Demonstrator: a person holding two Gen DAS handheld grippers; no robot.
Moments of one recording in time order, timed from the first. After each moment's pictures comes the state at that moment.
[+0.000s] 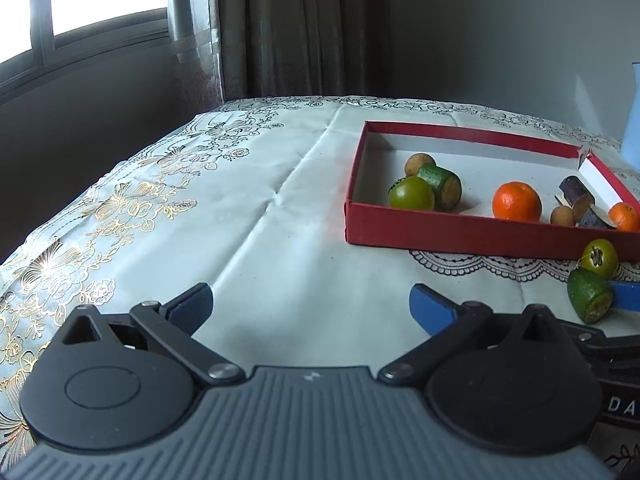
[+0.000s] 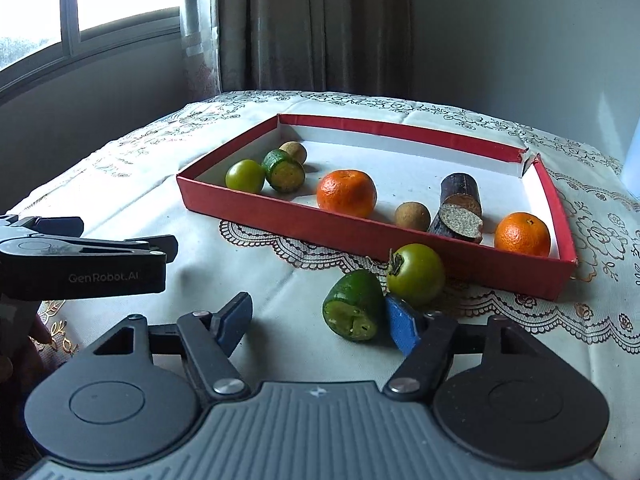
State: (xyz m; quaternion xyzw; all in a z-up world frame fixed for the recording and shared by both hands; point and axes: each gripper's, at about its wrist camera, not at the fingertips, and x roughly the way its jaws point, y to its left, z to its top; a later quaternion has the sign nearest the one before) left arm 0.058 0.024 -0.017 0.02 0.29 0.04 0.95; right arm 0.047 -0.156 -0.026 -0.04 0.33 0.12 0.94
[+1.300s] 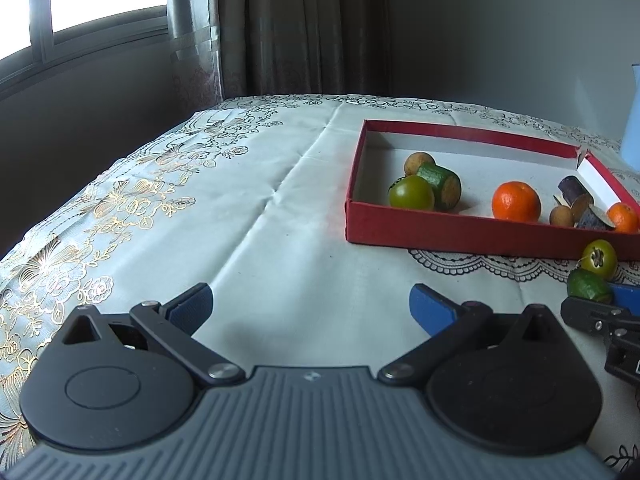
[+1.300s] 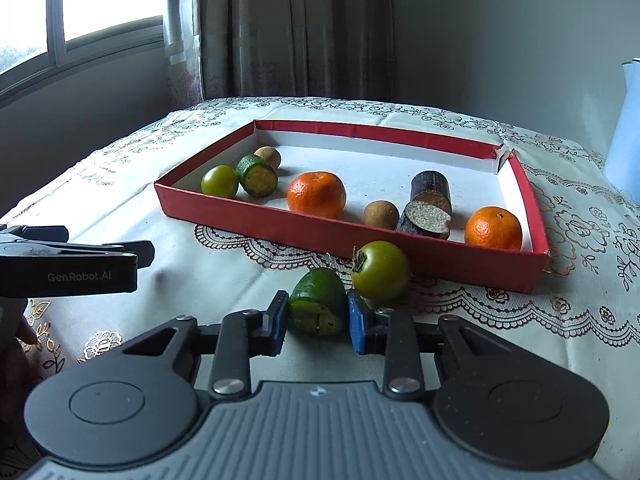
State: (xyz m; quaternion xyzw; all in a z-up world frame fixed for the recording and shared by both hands) left arm 0.059 0.025 -0.018 0.02 0.30 0.04 0.95; right arm 0.044 -0.177 -0.025 -0.02 0.32 0.11 0.94
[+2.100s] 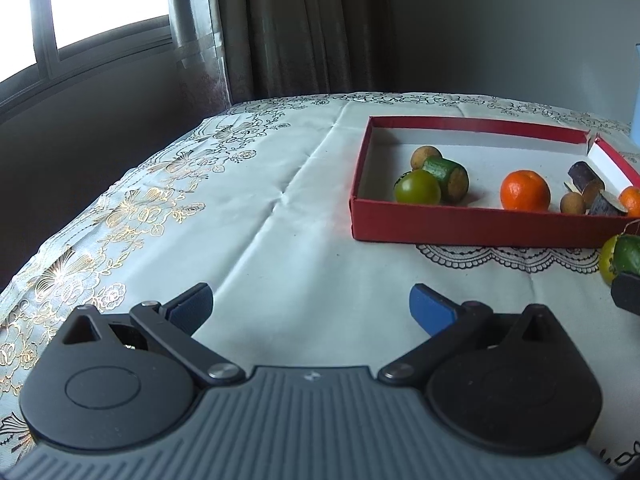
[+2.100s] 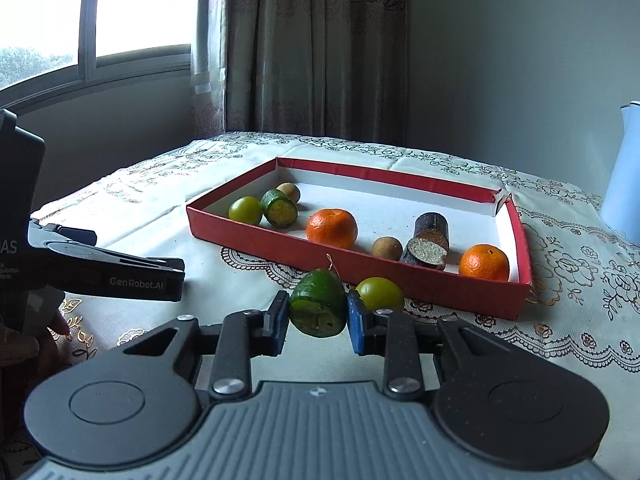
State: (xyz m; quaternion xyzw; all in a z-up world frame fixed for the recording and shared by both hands) left arm 0.059 0.017 -0.020 0.05 0.30 0.06 0.95; right arm 0.006 -0.179 -0.008 -0.04 0.25 0.13 0.96
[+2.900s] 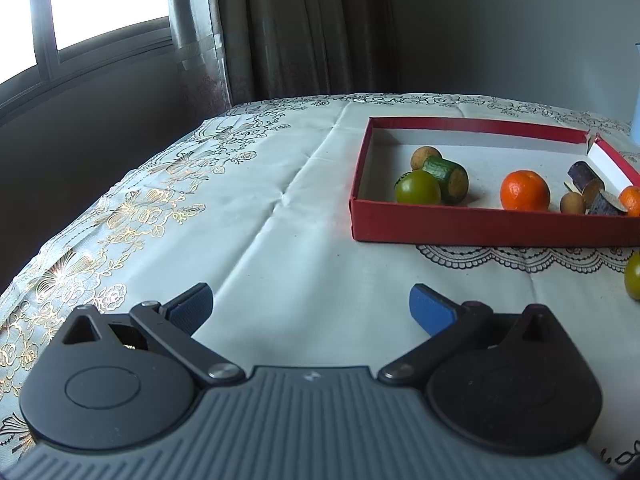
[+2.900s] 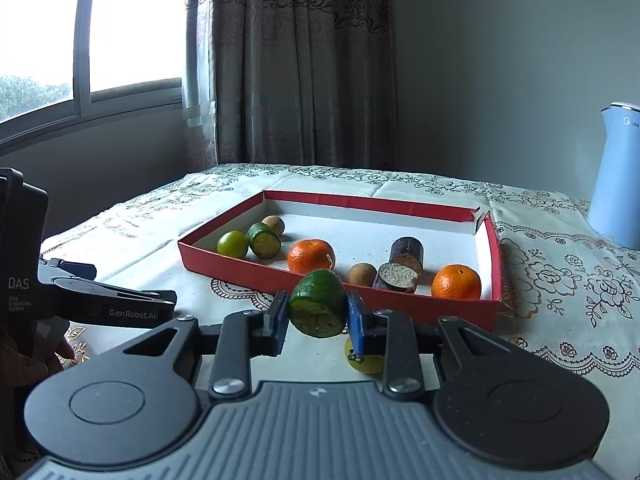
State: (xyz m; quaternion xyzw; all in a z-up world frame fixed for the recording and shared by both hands) left arm 0.058 0.018 -0.019 0.05 0.29 0.06 0.95; right arm 0.005 -0.201 0.003 -0.01 0.22 0.12 0.97
